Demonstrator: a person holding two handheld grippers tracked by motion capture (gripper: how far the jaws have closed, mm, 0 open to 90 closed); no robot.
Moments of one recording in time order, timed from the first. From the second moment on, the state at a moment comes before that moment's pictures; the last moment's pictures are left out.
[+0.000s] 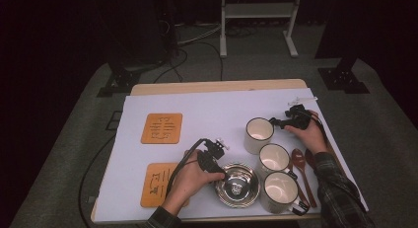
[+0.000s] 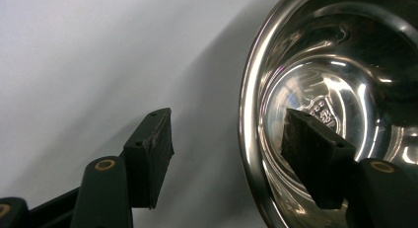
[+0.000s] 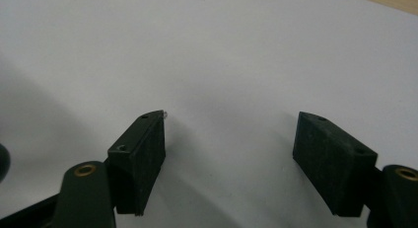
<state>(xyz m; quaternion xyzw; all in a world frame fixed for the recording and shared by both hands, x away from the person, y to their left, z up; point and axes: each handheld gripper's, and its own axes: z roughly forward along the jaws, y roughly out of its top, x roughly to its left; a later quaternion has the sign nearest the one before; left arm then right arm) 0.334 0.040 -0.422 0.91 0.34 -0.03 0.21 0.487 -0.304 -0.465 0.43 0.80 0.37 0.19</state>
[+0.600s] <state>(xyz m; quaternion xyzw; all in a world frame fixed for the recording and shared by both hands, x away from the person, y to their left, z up) 0.332 0.038 -0.422 0.92 0.33 -0.04 0.22 0.487 -0.304 -0.465 0.43 0.80 0.37 0.19</state>
